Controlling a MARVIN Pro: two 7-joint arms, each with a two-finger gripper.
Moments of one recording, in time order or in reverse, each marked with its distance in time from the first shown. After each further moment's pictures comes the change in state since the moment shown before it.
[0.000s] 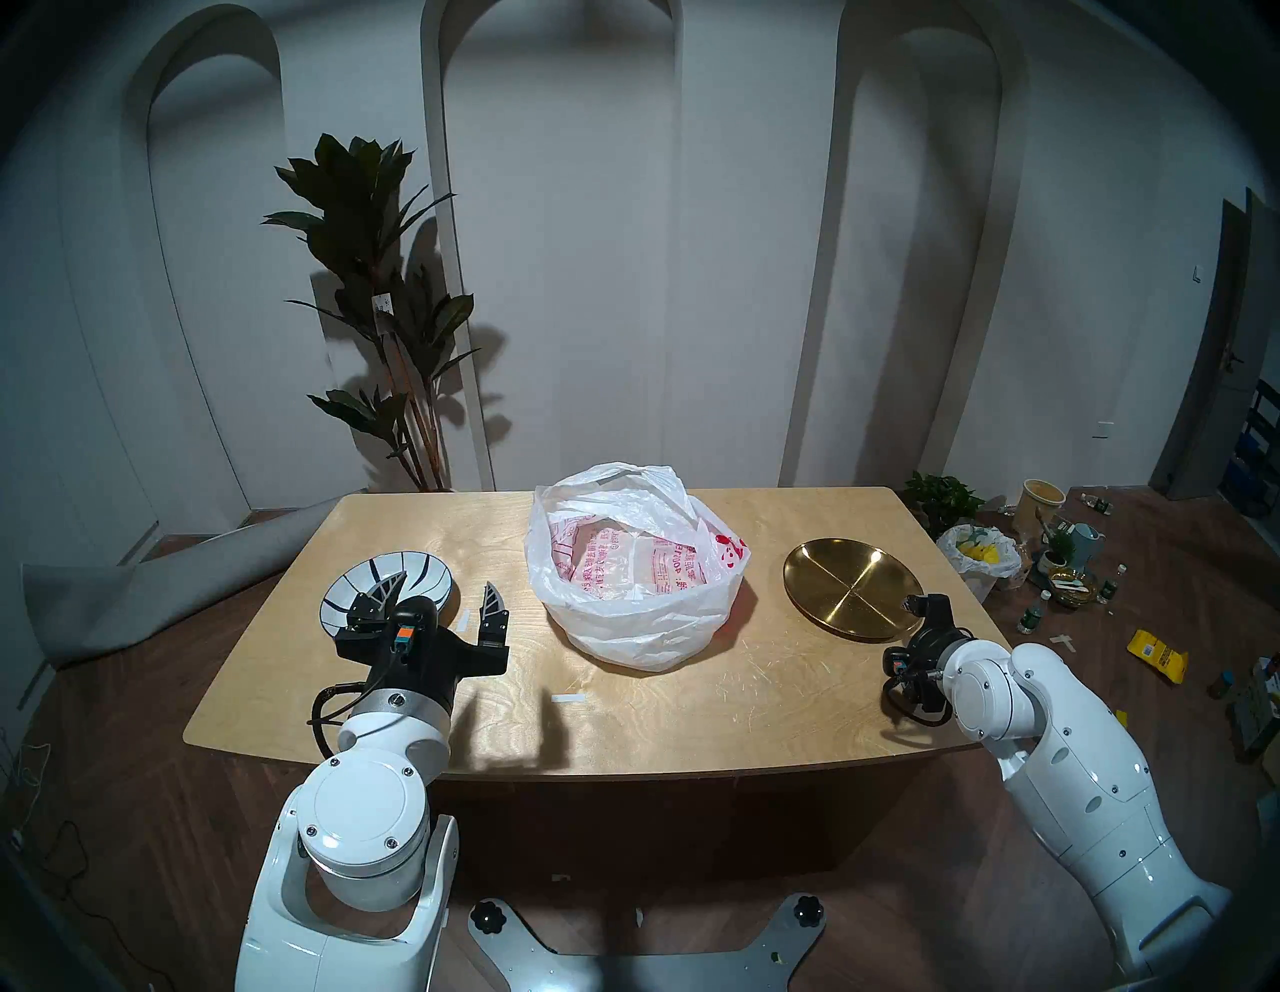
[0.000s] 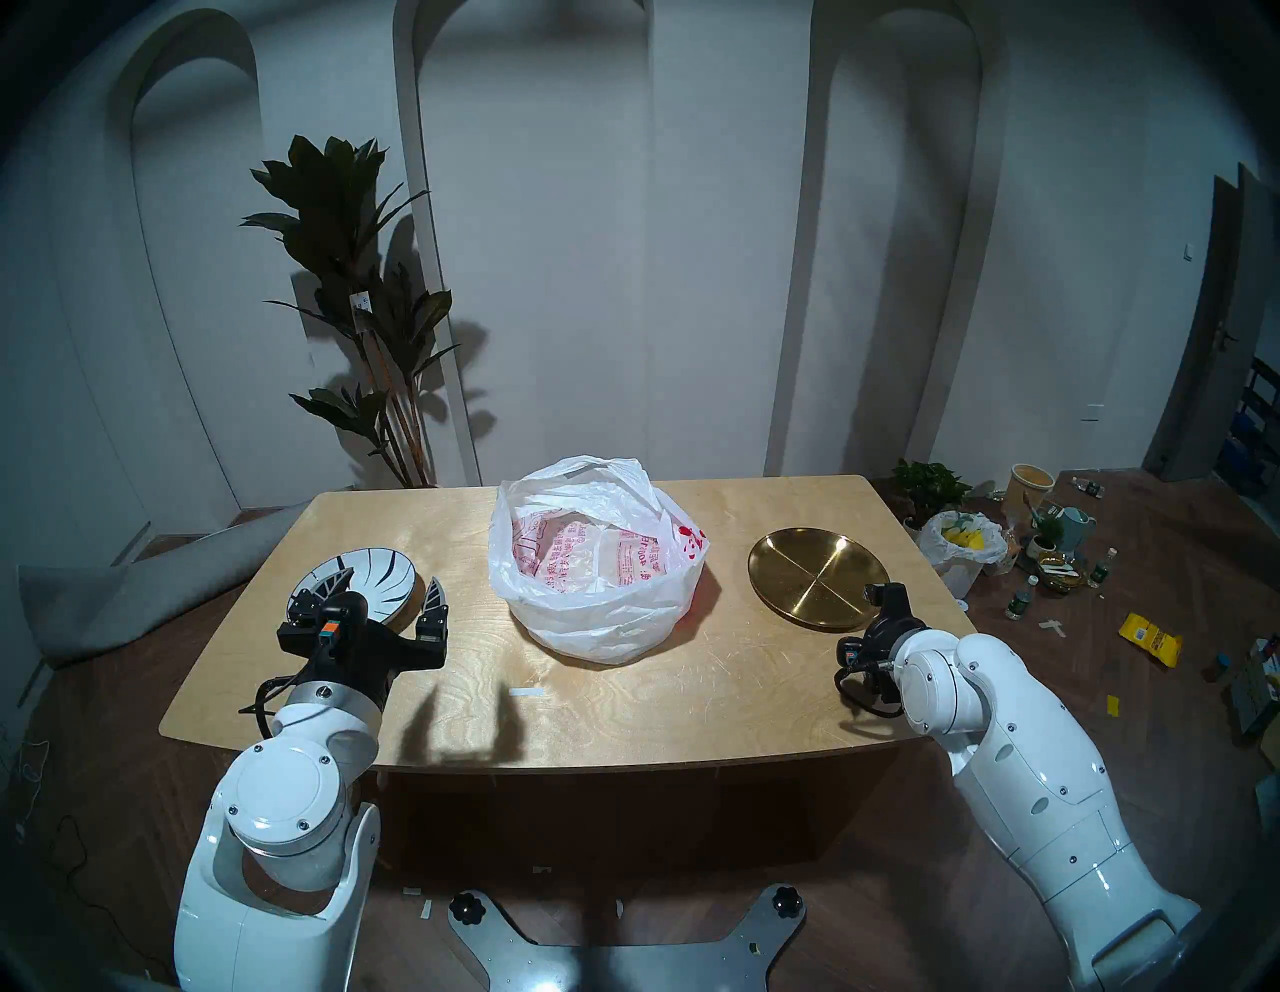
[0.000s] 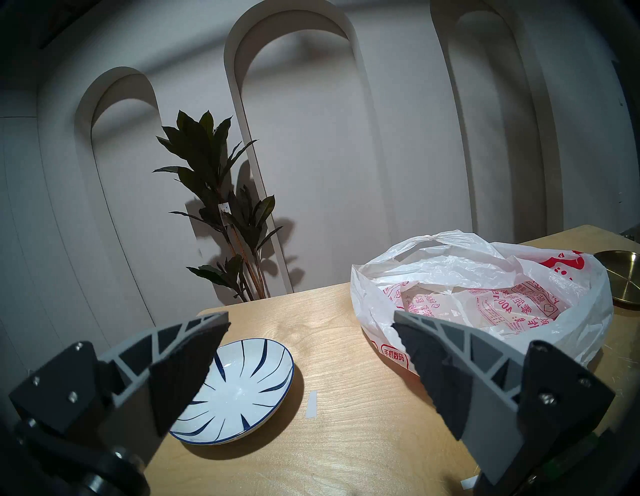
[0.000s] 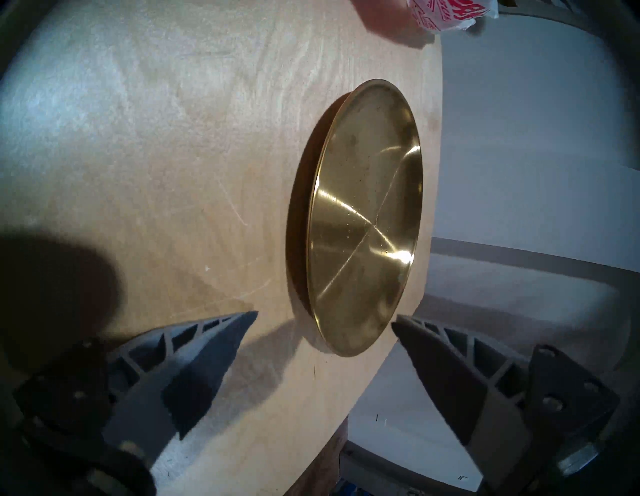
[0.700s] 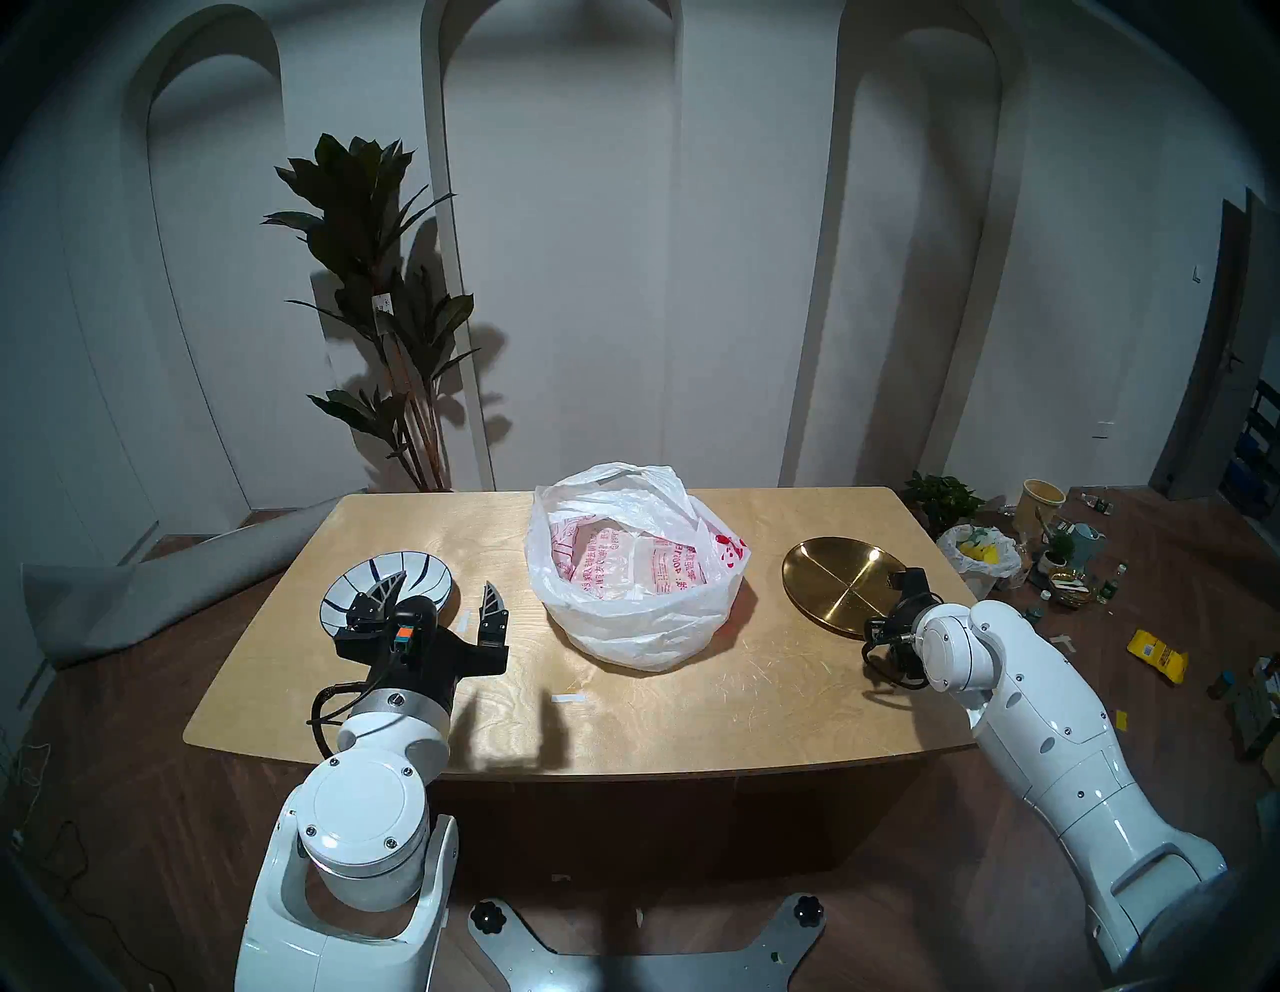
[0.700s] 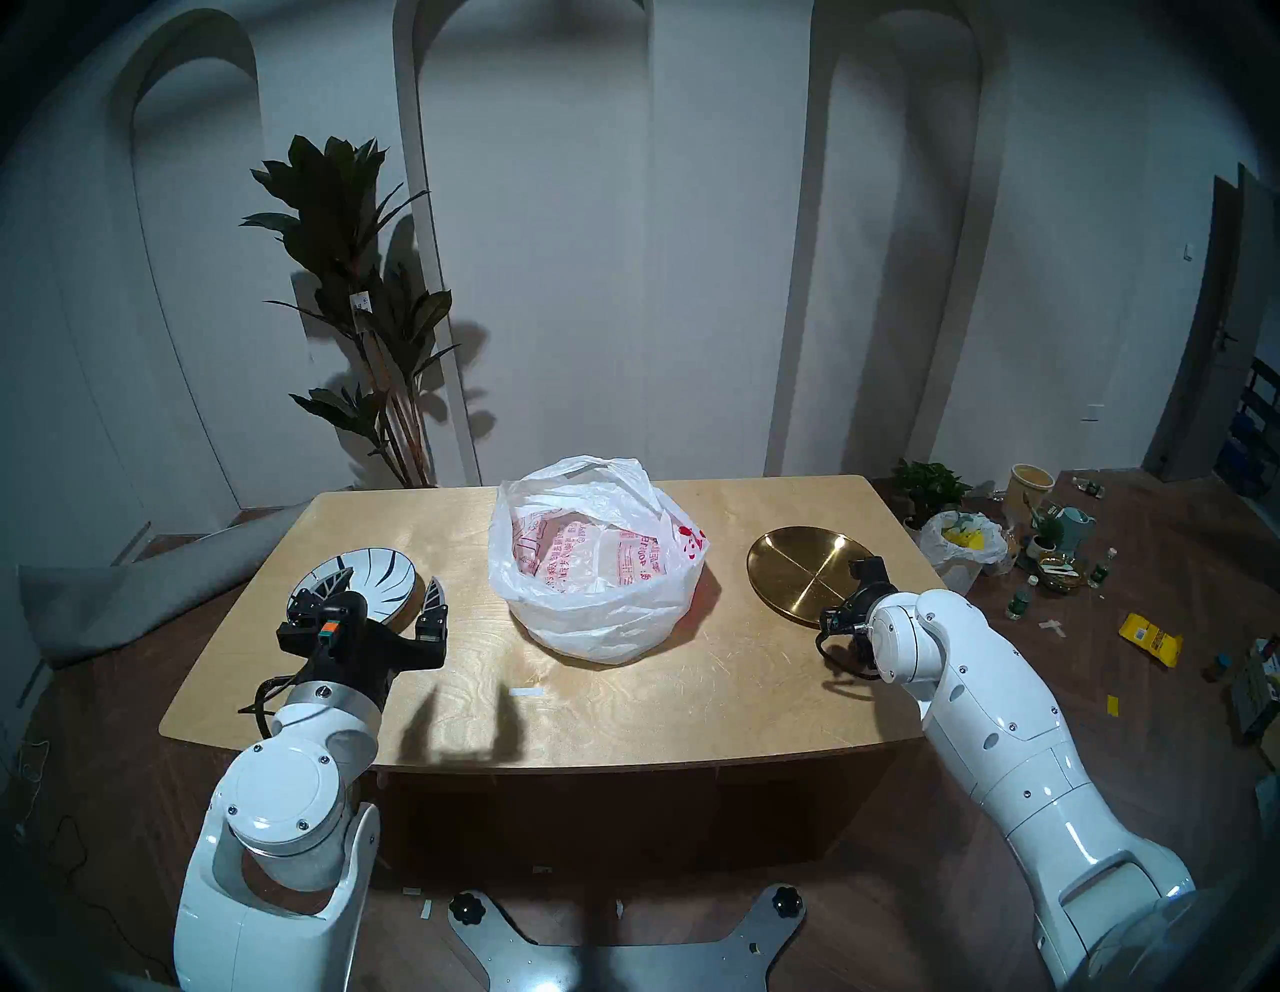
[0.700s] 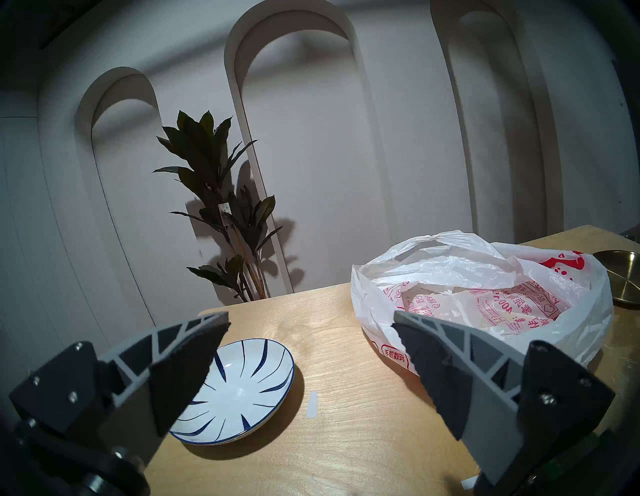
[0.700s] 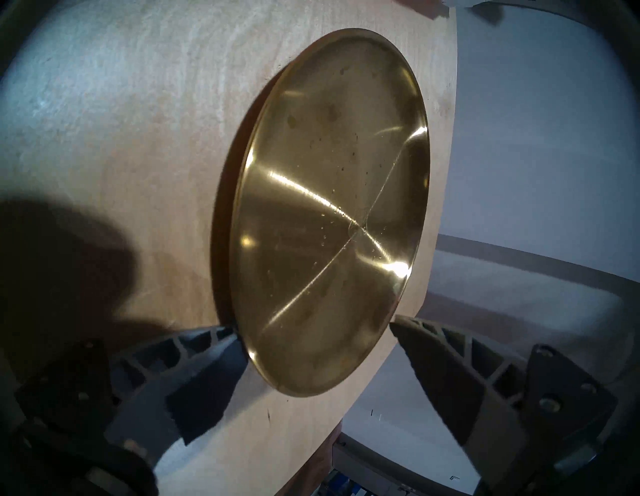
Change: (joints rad) left arm 0.000 0.000 -0.001 -0.001 0.000 0.000 0.000; right arm 0.220 -0.058 -0.105 0.234 -0.055 -0.041 -0.039
